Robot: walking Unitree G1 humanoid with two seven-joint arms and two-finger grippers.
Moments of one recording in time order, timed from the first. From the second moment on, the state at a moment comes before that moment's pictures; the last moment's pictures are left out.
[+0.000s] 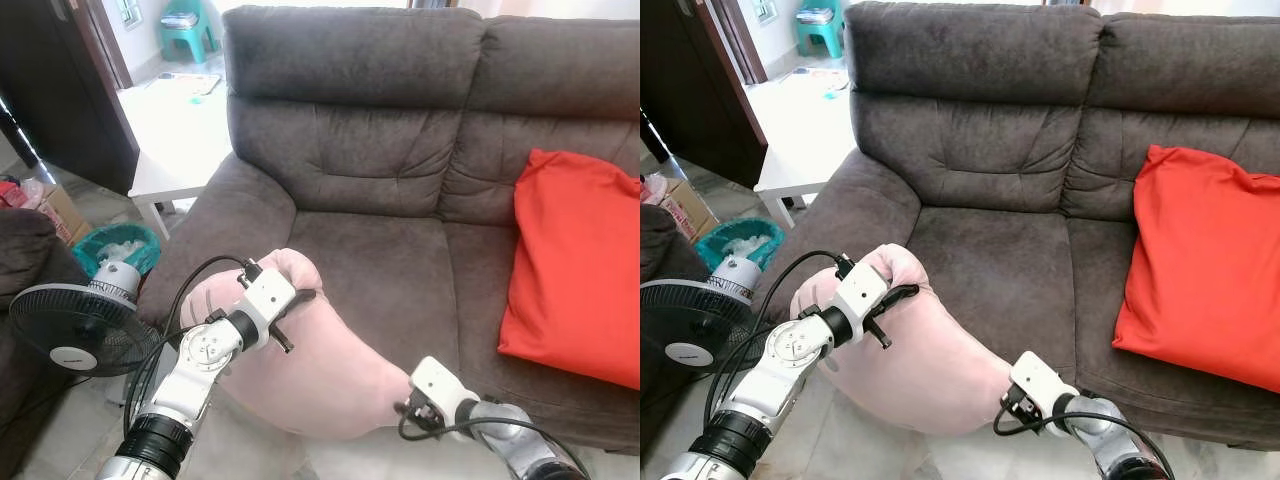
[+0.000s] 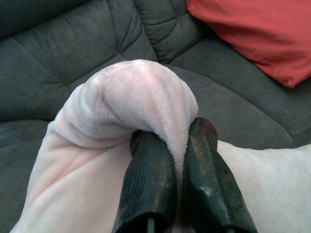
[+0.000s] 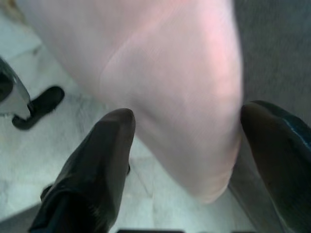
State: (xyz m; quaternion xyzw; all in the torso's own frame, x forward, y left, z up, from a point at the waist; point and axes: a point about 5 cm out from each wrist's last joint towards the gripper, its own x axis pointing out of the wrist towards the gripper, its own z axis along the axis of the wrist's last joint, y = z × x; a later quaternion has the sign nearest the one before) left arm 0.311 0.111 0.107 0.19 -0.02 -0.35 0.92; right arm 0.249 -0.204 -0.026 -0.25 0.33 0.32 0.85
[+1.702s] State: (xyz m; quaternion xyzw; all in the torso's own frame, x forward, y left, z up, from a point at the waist) left arm 0.310 0.101 0.107 0.19 -0.02 -0.36 0.91; right arm 0.237 -0.197 -0.042 -0.24 0.38 0.30 0.84
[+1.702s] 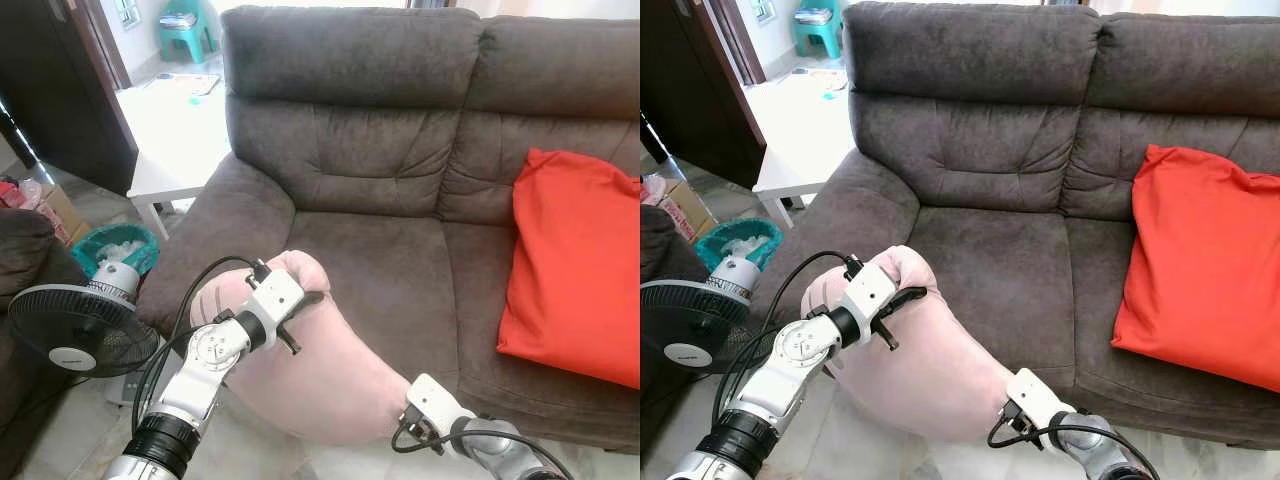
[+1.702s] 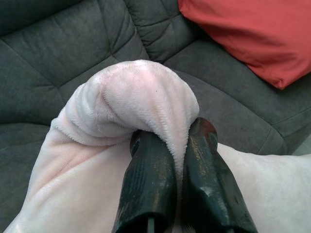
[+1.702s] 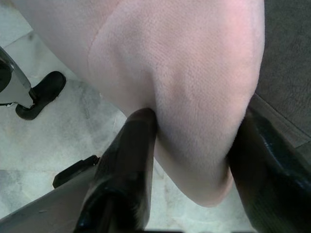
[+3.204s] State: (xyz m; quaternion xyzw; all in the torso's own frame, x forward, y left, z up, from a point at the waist) left arm 0.301 0.120 0.085 0.18 -0.01 -0.21 0.96; right arm 0.270 -0.203 0.045 -0.04 0.07 0.05 1.00
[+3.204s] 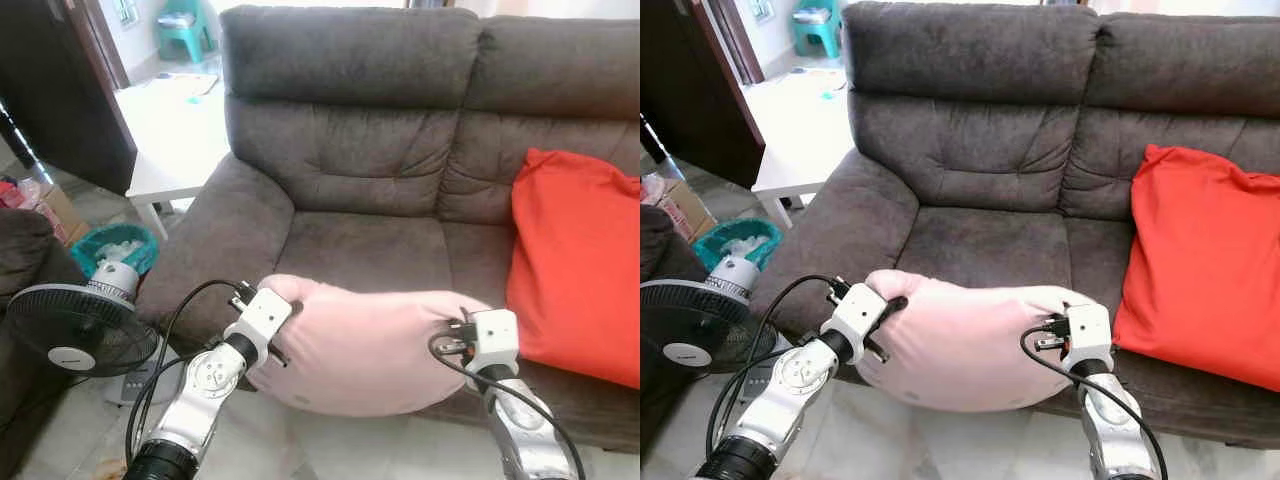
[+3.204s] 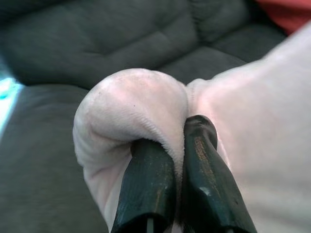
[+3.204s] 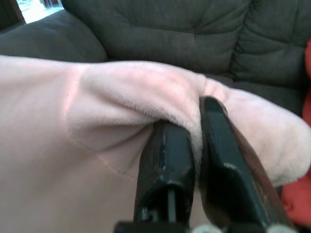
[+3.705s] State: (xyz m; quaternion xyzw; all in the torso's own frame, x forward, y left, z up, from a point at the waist) left arm 0.307 0.129 0.109 0.16 -0.08 -0.11 0.98; right arm 0.253 -0.176 0.057 0.00 0.06 0.06 1.00
